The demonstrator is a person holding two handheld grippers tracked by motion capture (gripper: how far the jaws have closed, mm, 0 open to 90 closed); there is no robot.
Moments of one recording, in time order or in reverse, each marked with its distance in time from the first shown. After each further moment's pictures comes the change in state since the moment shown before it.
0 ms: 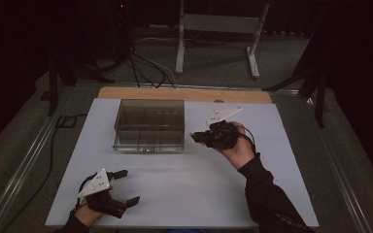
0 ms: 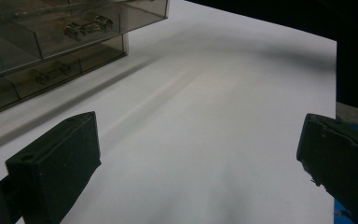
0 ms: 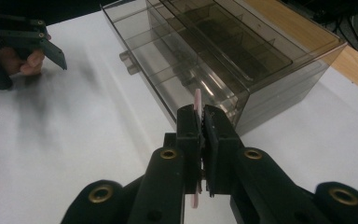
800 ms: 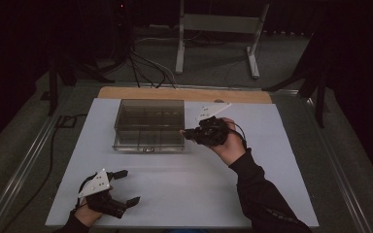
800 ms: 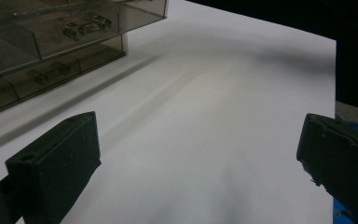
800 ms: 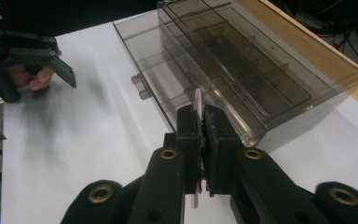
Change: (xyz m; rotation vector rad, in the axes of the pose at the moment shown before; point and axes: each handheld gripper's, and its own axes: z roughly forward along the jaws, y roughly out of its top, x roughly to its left) left arm -0.001 0.000 0.000 0.003 0.001 0.005; right arm 0.009 0.024 0.014 -0.007 0.021 -0.035
